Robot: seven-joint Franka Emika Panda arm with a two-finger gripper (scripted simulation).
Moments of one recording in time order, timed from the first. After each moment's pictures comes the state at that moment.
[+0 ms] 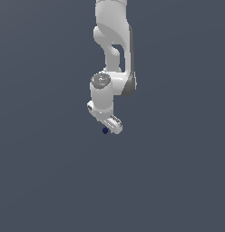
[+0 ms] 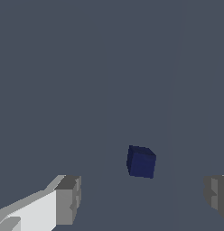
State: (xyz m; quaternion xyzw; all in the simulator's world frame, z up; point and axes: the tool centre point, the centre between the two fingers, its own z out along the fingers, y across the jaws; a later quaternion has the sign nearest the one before) arm -0.047 -0.037 0.081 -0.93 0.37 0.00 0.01
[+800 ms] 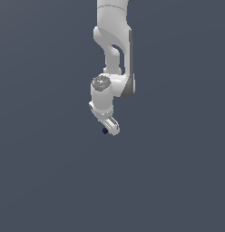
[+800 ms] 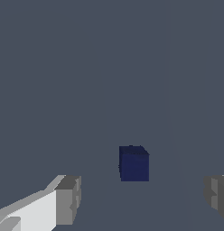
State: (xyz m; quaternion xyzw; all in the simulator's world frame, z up) arm -0.059 -0.042 0.062 -0.90 0.43 0.00 0.00
